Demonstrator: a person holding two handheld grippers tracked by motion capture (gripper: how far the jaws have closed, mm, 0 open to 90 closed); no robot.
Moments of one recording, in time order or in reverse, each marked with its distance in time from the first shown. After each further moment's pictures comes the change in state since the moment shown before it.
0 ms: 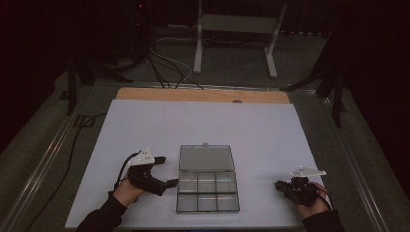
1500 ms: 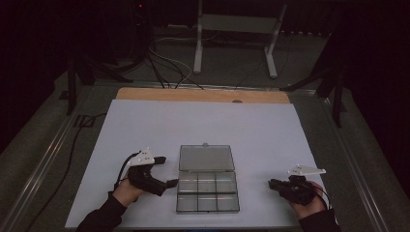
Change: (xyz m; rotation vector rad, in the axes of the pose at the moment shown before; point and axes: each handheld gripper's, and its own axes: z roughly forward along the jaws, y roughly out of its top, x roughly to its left) left arm 0.000 -0.001 0.000 -0.004 -0.008 0.003; right arm 0.016 0.014 -0.007 -0.056 0.108 0.017
